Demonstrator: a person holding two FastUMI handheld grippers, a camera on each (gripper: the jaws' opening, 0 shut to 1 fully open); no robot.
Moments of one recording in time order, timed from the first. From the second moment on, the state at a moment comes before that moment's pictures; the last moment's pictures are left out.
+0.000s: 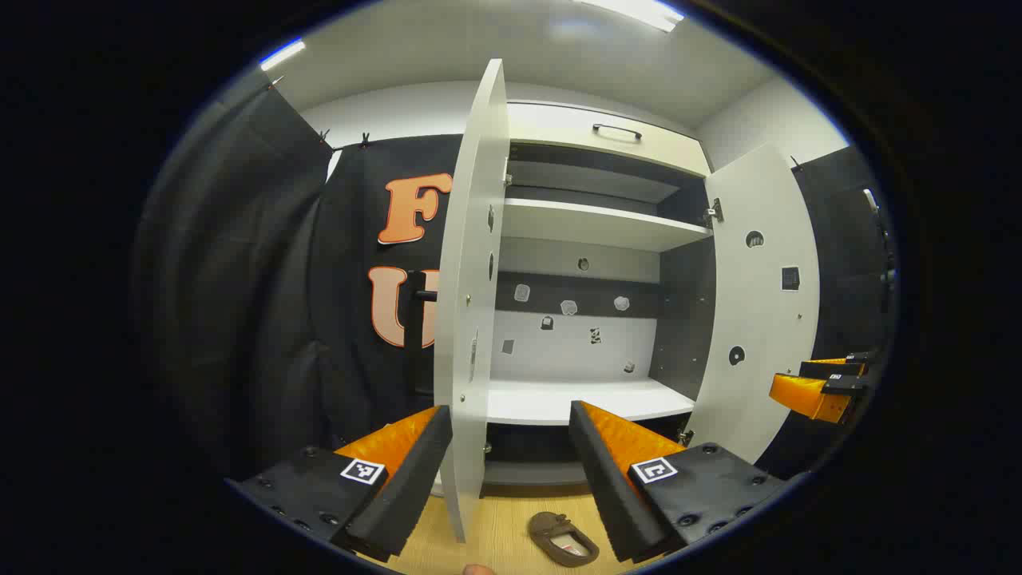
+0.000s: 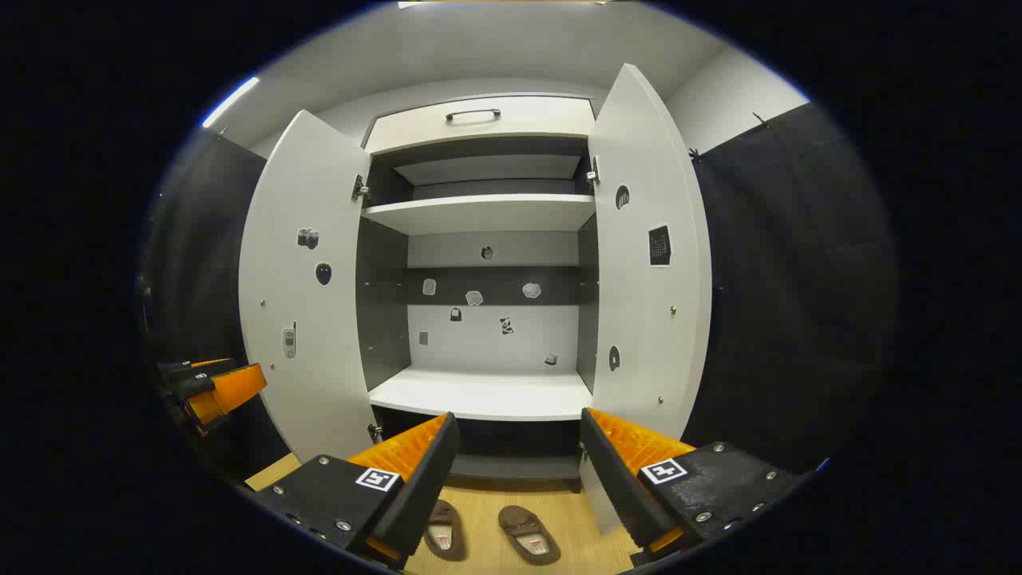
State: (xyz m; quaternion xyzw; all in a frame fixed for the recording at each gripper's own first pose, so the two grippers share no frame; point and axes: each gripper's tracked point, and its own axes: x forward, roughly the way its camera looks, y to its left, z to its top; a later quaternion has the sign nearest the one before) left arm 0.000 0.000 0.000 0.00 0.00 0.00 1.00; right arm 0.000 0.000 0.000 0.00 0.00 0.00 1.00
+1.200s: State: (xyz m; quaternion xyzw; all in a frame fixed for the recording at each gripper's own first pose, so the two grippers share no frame) left arm -0.001 0.003 -0.013 0.01 0.01 0.01 1.00; right arm 0.016 -0.023 -0.083 0.00 0.08 -0.02 1.00
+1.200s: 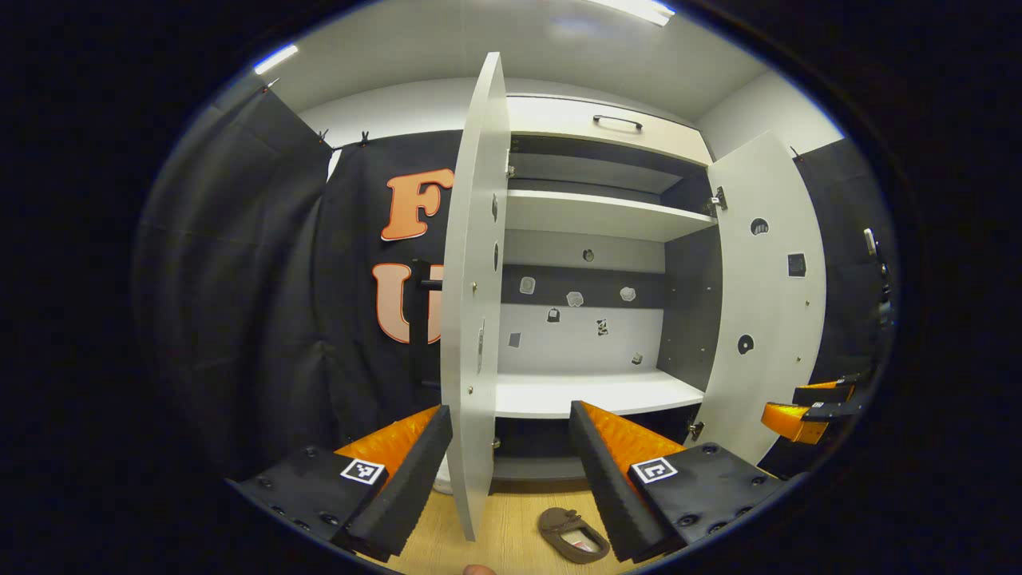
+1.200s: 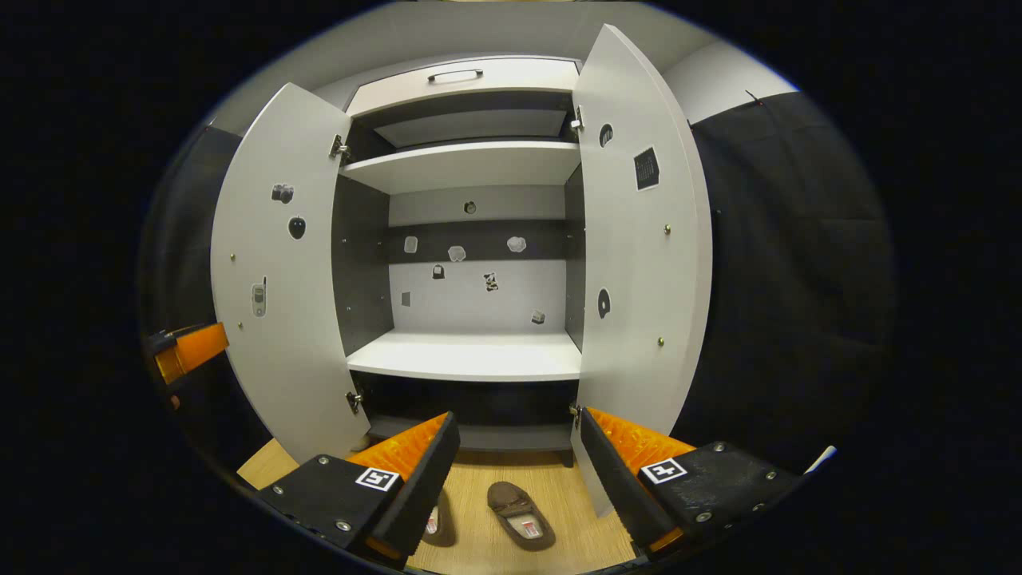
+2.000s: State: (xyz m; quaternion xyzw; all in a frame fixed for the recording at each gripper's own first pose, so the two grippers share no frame) left arm -0.016 0.017 -0.032 0.02 0.04 0.04 1.00; right arm 0.047 -0.048 -0.380 -0.05 0.33 0.00 0.94
